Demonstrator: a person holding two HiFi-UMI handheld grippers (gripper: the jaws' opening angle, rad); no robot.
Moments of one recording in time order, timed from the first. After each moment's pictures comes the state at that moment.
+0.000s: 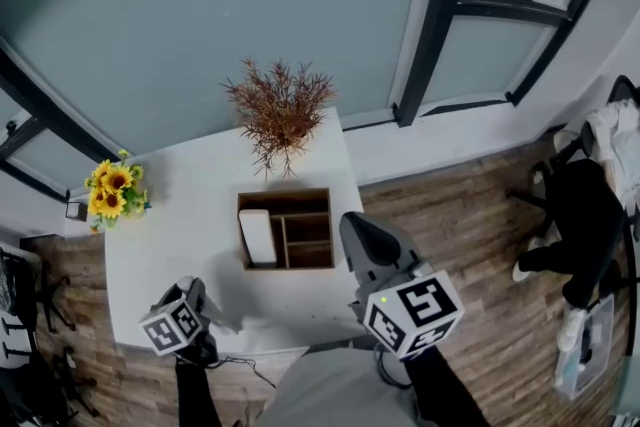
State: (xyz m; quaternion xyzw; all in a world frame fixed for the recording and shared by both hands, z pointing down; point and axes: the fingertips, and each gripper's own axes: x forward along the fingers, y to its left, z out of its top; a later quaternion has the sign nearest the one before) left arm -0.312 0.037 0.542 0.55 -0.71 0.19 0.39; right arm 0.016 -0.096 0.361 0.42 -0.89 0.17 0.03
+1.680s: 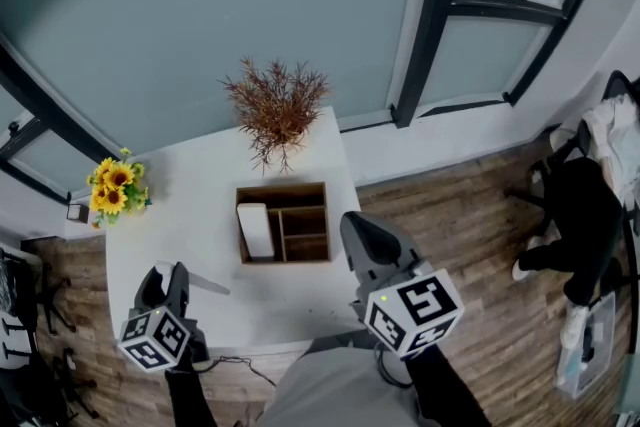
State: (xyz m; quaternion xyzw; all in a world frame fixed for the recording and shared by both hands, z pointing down) left arm -0.290 0.020 0.426 0.63 -0.73 0.12 0.24; right arm 0.026 -0.078 0.356 0.42 -0.89 0.16 0.02
